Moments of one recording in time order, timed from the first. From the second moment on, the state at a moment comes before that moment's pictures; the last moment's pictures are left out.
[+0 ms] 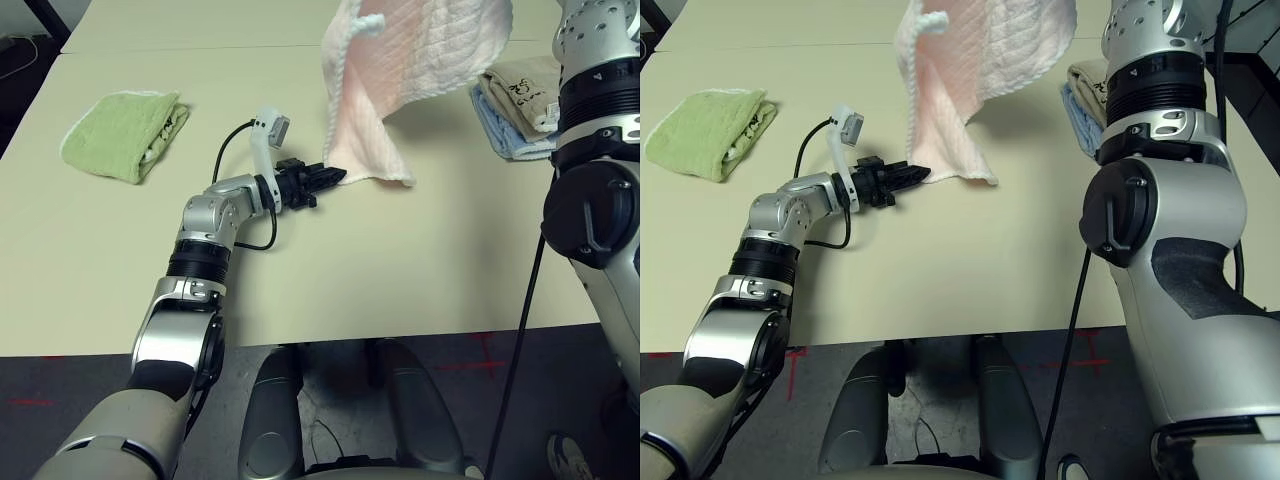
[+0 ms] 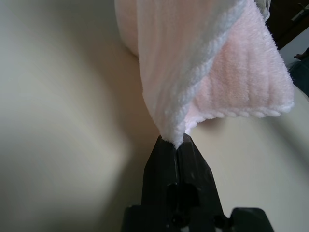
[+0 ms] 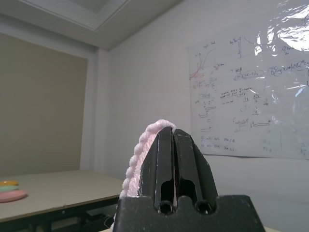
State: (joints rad) left arm -0.89 0.31 0.03 0.57 -0.36 0.61 -0.91; right arm -1.59 -0.36 -0.38 0.97 0.52 -0.14 0.91
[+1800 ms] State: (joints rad) left arm -1.39 0.63 0.06 1.13 -0.06 -0.04 -0.42; right arm -1.37 -0.51 -0.30 1.24 0.24 -0.31 0.59
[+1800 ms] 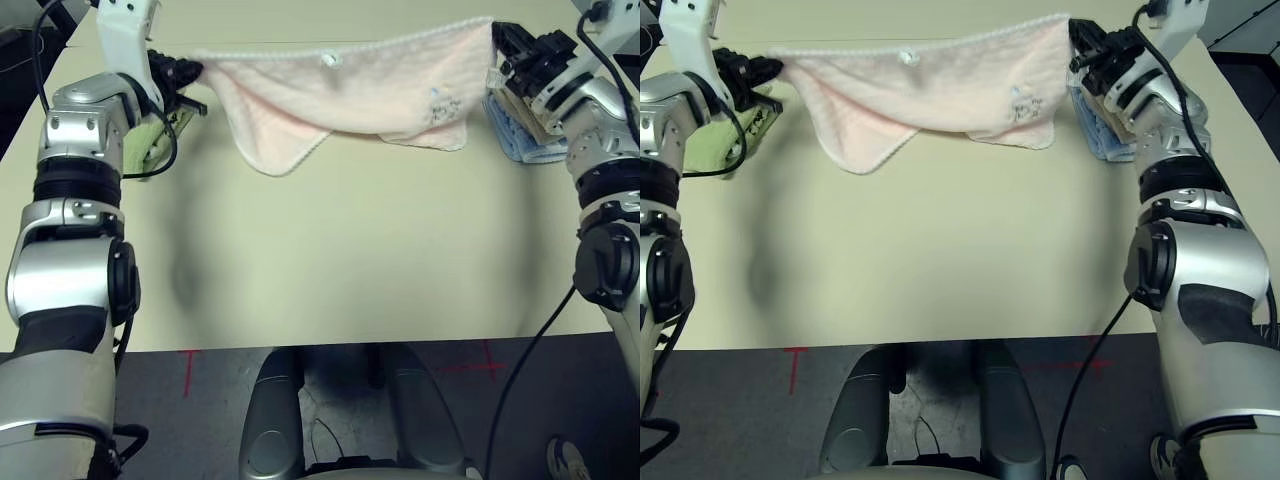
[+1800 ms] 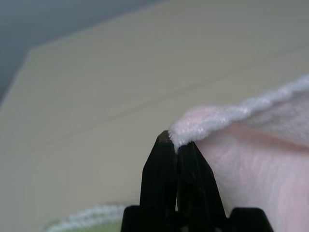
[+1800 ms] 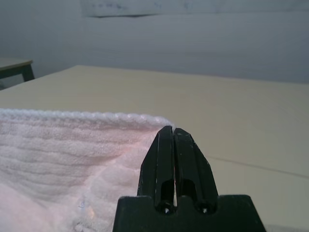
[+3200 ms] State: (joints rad) left arm -0.74 1.17 -0.07 0.17 -0.26 0.66 -1.57; right arm -1.15 -0.77 -0.08 1.21 0.05 -0.15 1.46
